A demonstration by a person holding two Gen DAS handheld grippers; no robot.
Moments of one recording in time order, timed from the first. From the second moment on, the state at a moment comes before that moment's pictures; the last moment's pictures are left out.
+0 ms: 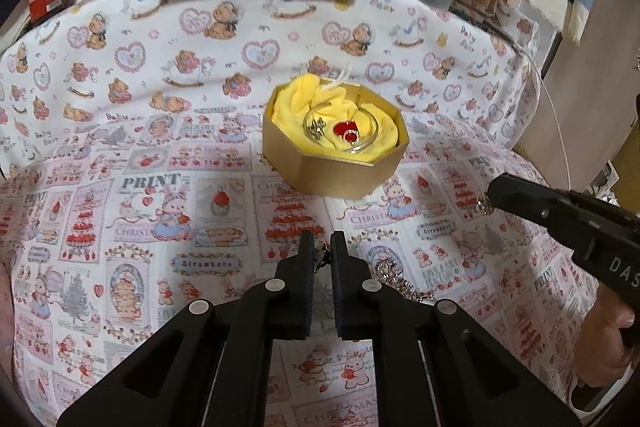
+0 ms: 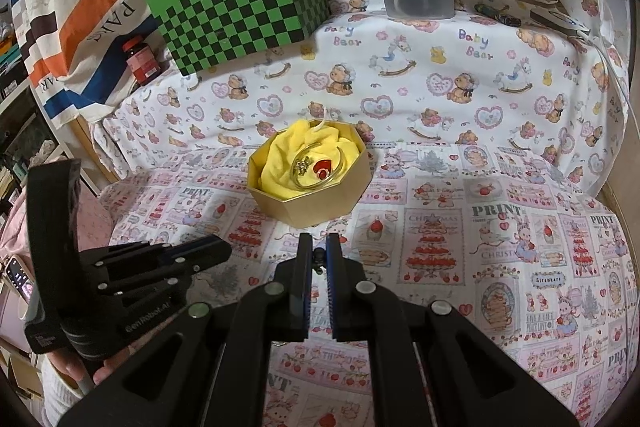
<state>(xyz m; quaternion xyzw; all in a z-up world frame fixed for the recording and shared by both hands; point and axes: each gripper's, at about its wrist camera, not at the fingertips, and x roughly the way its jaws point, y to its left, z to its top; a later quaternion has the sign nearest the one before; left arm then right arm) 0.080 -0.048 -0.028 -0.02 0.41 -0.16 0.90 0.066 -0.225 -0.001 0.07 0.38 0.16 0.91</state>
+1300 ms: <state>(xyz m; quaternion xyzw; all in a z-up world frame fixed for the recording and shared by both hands) 0.173 -0.044 0.009 -0.12 0.39 -0.16 0.90 0.155 -0.223 0.063 0.13 0.33 0.18 0.92</state>
